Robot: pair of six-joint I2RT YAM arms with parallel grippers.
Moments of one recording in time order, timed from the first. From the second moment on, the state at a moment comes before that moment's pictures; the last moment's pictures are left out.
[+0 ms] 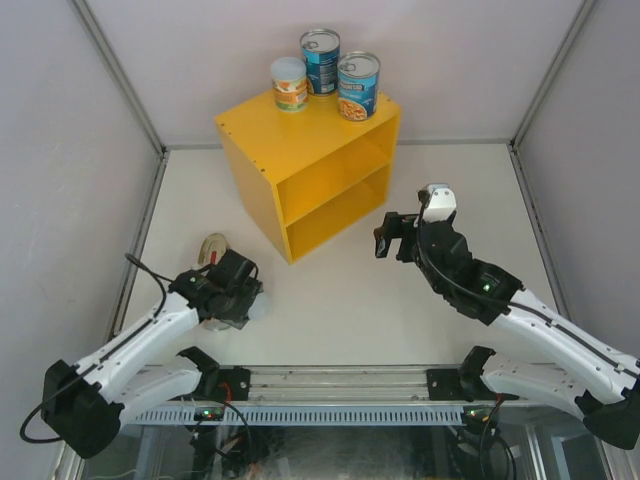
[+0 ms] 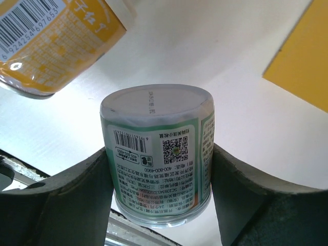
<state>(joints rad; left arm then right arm) -0.59 0.98 0.67 -0.95 -0.26 -1.70 0.84 0.91 0.92 -0.42 0.54 0.44</state>
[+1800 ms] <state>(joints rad) -0.64 0.85 1.17 -1.00 -0.30 -1.53 1.00 0.94 1.09 -0.39 0.55 0.40</state>
